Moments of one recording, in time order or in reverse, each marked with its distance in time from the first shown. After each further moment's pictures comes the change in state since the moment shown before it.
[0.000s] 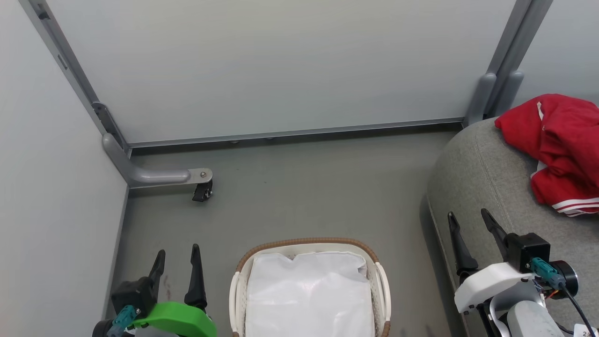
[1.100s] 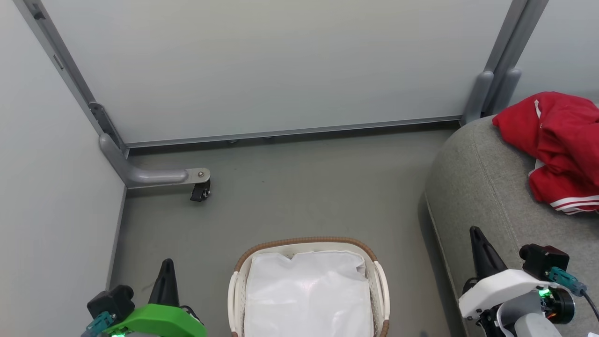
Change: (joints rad) left arm 0.012 -0.002 0.040 0.016 -0.201 -0.012 0.062; right arm 0.032 0.011 -0.013 0.020 0.247 0.000 0.064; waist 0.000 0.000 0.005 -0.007
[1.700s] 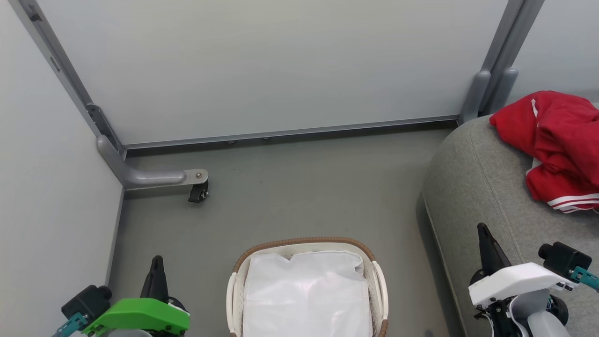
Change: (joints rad) left arm -0.004 0.000 0.051 -0.042 -0.256 -0.018 0.075; right arm 0.003 -0.001 -0.012 -0.042 0.303 0.000 0.072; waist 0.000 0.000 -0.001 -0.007
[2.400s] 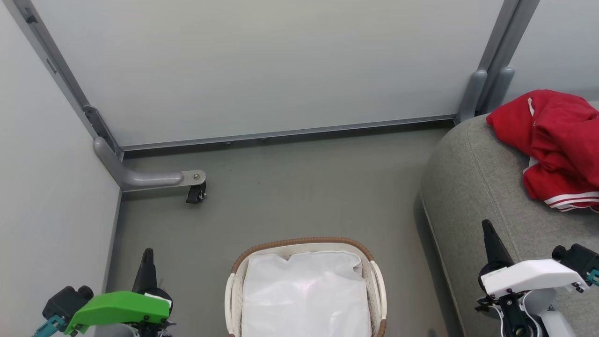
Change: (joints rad) left arm -0.010 0.000 0.053 -0.042 -0.239 -0.016 0.073; right arm 0.001 -0.002 -0.017 -0.036 0.285 0.000 0.072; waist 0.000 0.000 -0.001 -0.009
